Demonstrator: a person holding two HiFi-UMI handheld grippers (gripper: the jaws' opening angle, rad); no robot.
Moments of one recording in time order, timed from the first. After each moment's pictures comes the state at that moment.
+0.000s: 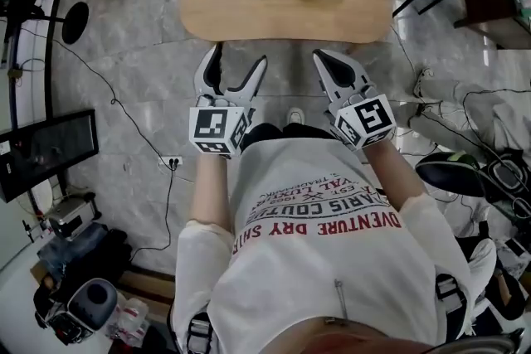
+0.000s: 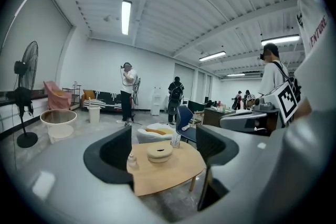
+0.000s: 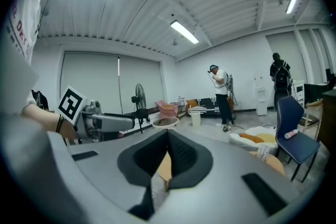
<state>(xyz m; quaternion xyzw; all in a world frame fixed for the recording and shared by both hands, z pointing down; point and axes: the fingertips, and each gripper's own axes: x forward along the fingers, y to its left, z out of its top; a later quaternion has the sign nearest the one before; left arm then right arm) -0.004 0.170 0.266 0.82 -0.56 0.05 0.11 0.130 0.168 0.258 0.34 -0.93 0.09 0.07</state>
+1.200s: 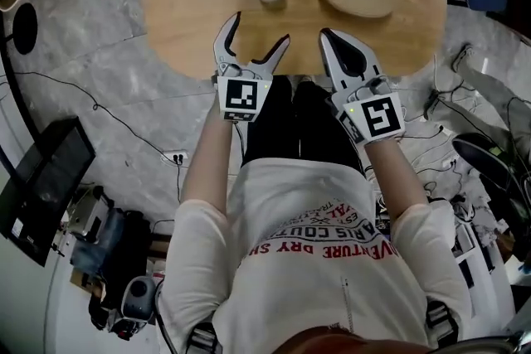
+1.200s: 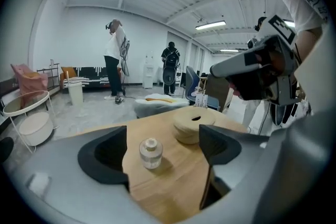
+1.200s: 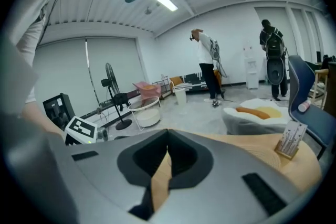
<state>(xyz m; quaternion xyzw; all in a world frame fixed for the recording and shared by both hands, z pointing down) -0.045 -0.154 0.580 0.85 -0.47 0.19 0.15 0.035 -0.161 0.481 0.39 -0.89 0.19 0.15</state>
